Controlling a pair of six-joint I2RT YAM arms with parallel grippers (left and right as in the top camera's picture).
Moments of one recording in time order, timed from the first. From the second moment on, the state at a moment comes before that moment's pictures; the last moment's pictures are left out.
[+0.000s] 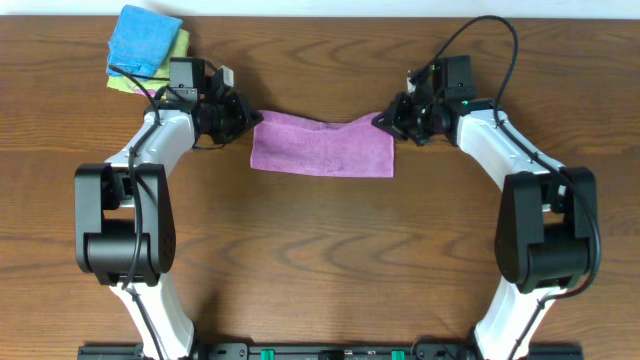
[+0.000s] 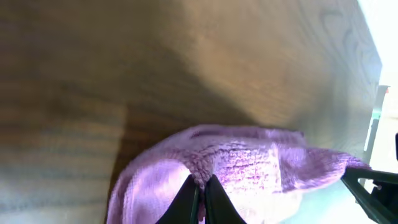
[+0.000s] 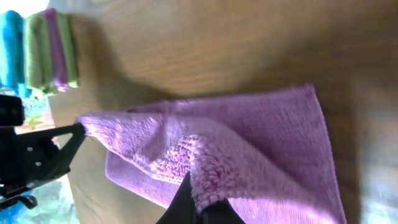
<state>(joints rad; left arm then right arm) -0.02 2.02 1.32 -0.37 0.64 -0.51 0.13 2.00 1.35 -0.40 -0.63 0.62</state>
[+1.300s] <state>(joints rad) -0.02 1.96 1.38 -0.77 0.57 -0.28 0.13 2.00 1.44 -0.74 -0.65 0.37</state>
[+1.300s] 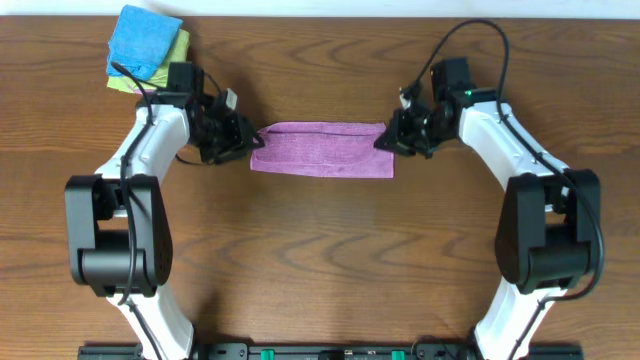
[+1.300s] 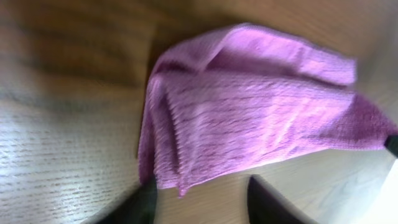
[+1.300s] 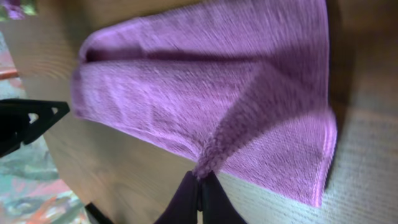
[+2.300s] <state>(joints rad) -0.12 1.88 1.44 -0.77 0.44 -0.25 0.15 1.95 1.58 -0.91 -0.36 0.33</state>
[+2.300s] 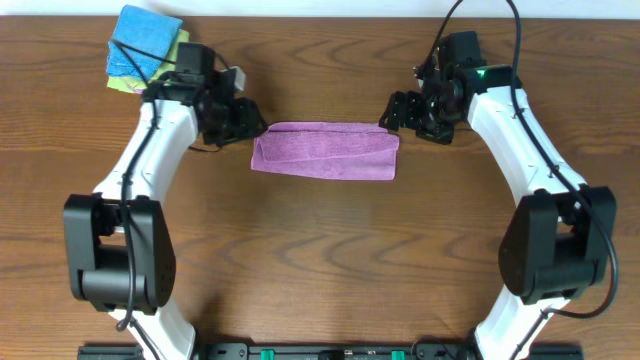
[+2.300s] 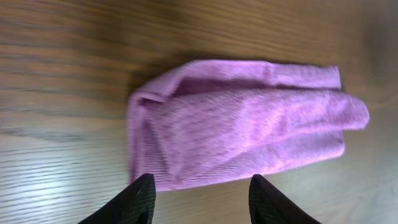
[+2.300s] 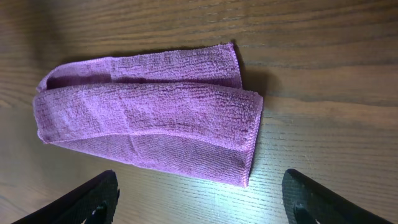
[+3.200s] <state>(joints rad) -0.14 1.98 1.43 -0.82 0.42 -0.21 0.15 1.95 1.58 -0.93 -0.36 0.30</state>
